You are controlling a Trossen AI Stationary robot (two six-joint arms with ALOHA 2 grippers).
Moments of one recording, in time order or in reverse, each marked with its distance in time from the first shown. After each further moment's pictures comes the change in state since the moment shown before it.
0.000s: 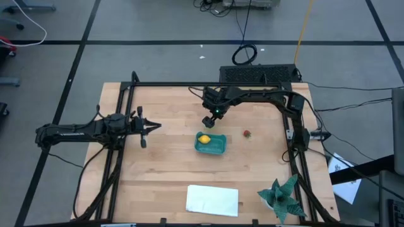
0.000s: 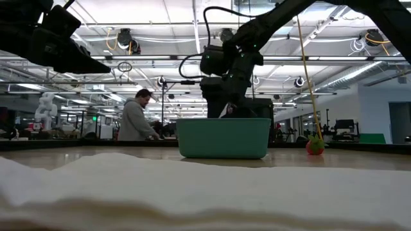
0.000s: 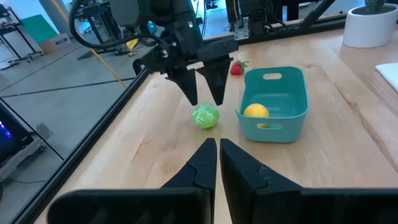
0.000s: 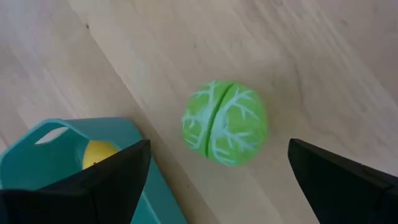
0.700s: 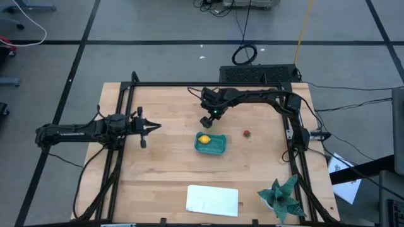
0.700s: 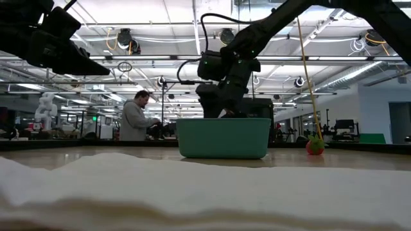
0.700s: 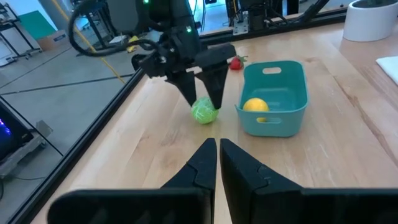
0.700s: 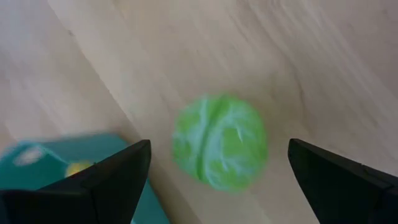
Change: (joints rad) left arm 0.000 0.000 0.000 -0.020 0.000 0.002; right arm 0.001 0.039 0.001 0.040 0.006 0.019
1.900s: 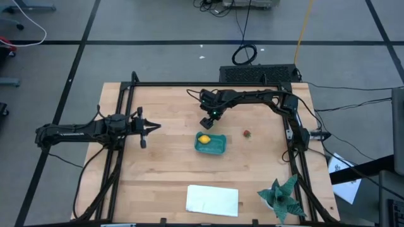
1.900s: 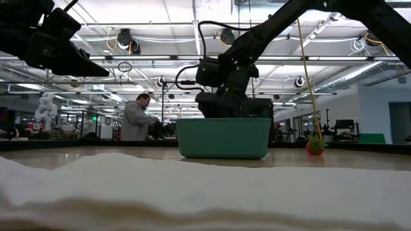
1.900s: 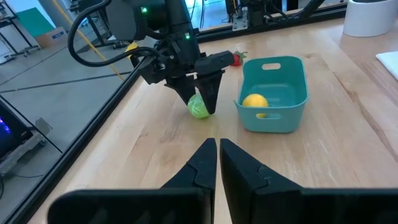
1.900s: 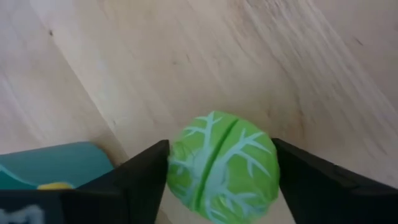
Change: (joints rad) left arm 0.000 0.000 0.000 -0.014 0.000 0.001; right arm 0.009 0.061 0.001 0.032 0.003 -0.043
